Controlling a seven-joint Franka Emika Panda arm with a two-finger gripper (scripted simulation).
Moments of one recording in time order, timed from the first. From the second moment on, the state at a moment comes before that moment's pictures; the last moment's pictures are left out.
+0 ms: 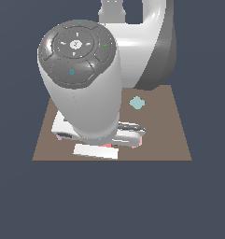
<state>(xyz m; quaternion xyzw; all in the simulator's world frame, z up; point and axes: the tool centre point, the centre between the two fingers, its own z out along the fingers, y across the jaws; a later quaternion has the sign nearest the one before) 0.097 -0.031 0.050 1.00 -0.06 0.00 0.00</state>
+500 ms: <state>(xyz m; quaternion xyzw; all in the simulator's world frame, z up) 0.097 -0.031 0.033 1.00 -0.06 0.00 0.00</state>
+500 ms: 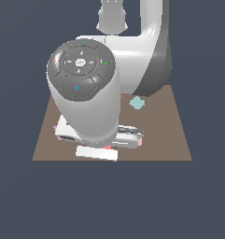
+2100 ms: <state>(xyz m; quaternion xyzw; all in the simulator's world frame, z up) 0.083 -0.025 0.033 1.00 0.01 0.00 0.00</state>
